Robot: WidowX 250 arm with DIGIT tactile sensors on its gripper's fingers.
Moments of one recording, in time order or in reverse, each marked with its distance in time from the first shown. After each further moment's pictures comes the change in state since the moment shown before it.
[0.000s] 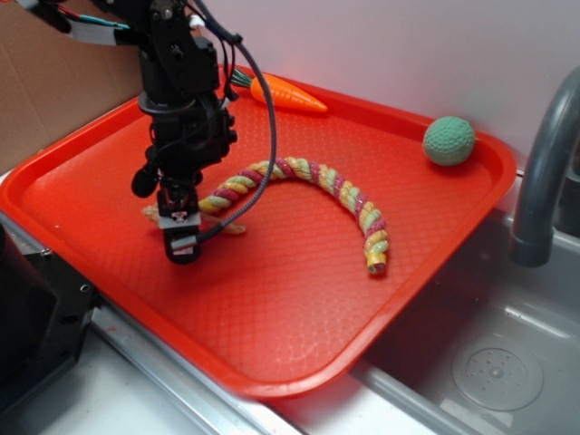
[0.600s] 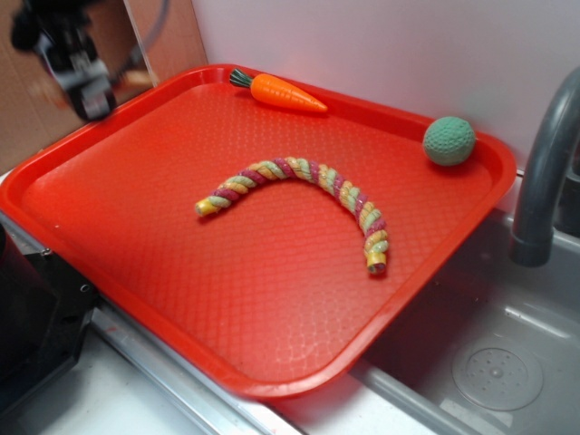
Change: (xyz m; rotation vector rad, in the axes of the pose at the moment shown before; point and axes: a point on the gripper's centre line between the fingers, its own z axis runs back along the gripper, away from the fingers) arm -0.074 0.036 0.132 0.049 -0.177 0.489
